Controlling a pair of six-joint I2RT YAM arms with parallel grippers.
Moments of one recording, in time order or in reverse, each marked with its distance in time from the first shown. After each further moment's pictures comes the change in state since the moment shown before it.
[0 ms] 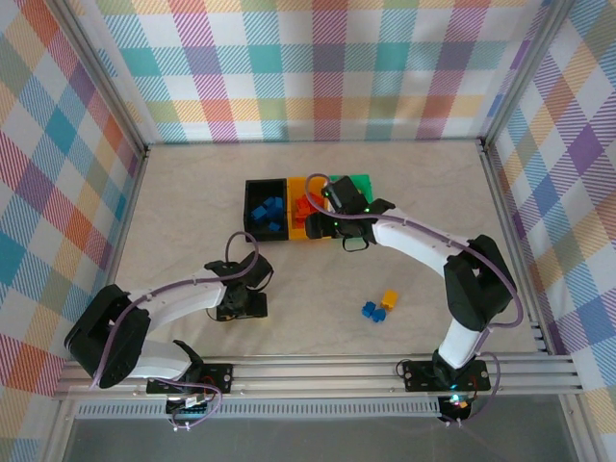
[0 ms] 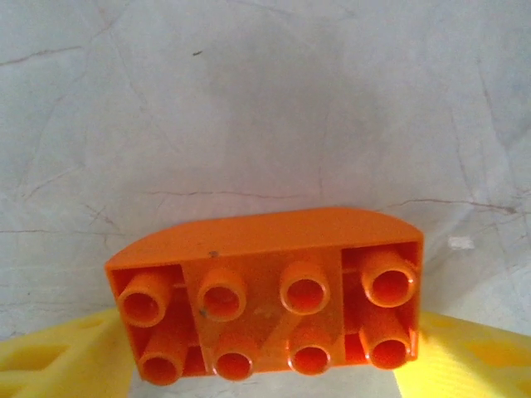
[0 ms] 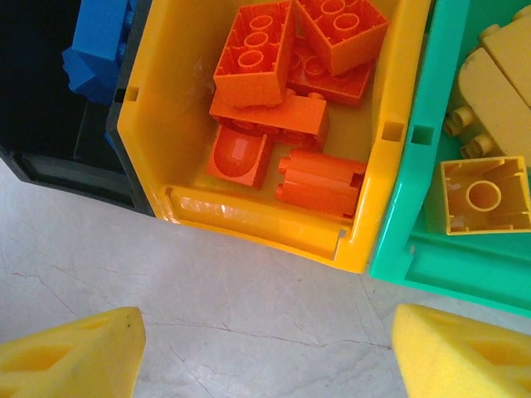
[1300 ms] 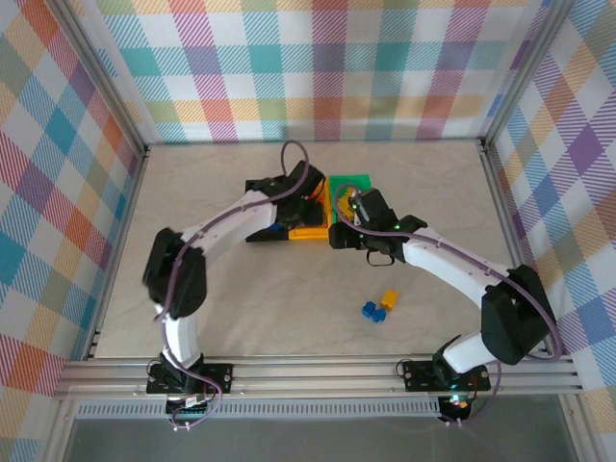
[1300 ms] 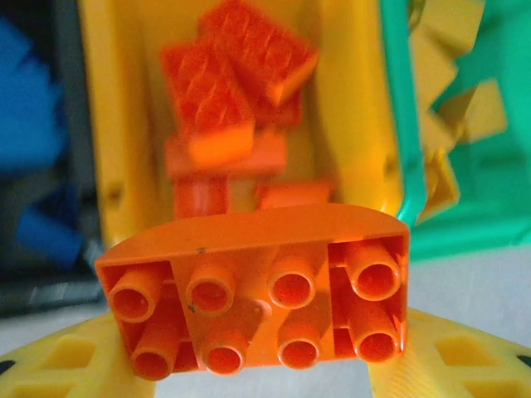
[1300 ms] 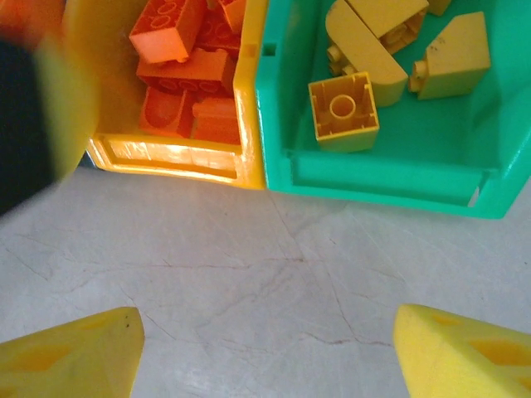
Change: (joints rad) left arm 0.035 0.592 1.040 -0.031 -0.039 0.171; right arm -0.051 -0.267 -0.243 -0.009 0.037 0.019
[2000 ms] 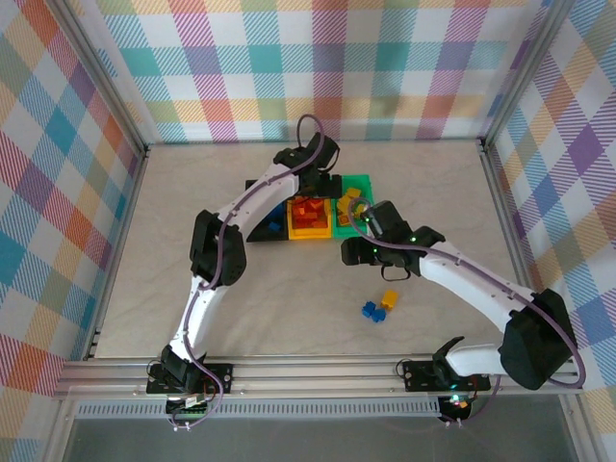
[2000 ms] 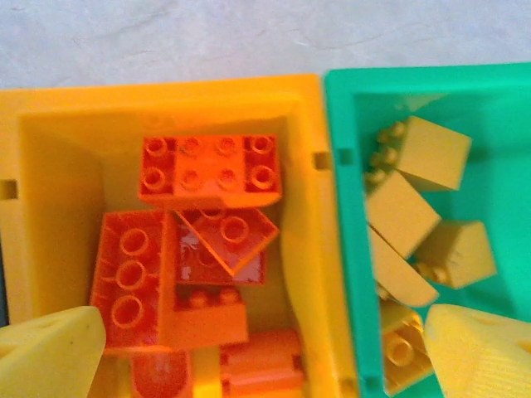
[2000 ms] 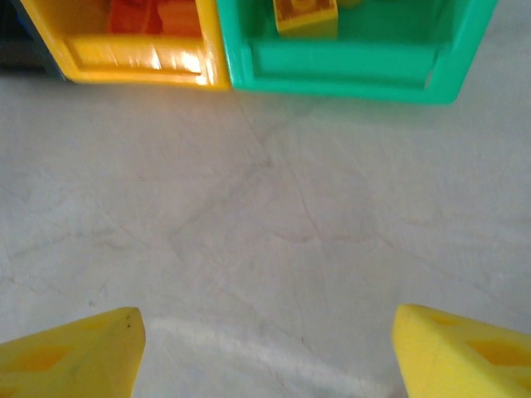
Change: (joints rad) left arm 0.021 0.340 0.533 -0.196 -0.003 0.050; right arm -0.006 -0.153 -0.091 -0.166 -0.032 0.000
